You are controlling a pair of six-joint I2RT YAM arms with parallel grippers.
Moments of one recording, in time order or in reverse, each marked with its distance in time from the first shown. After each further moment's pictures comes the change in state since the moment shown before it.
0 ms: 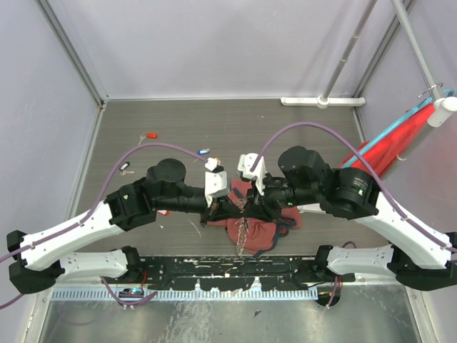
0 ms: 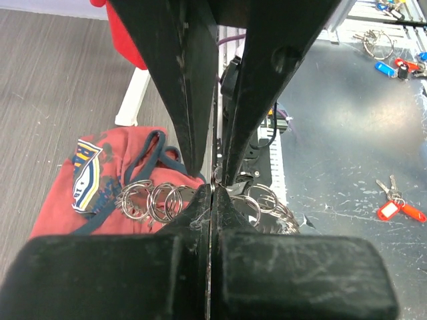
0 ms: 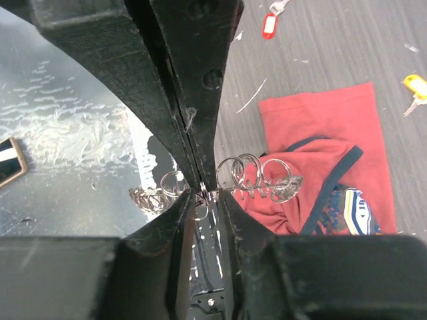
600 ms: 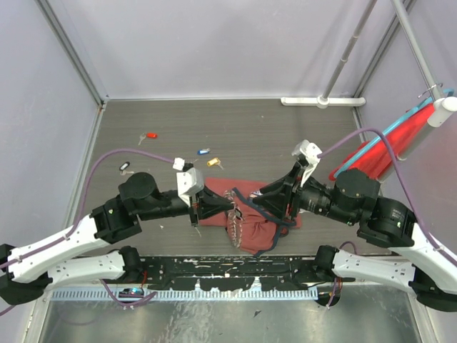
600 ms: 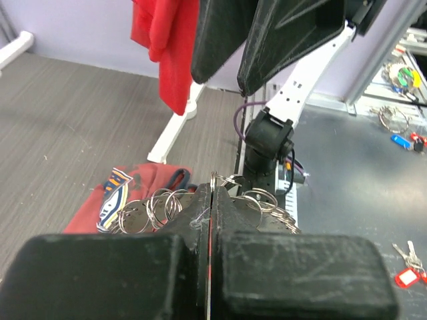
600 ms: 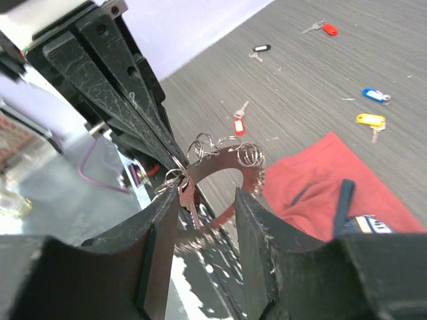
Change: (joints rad) left arm 0.000 -0.180 -0.172 0.226 -0.143 -0.108; right arm 0.000 -0.316 -0.240 0.350 0.272 0.352
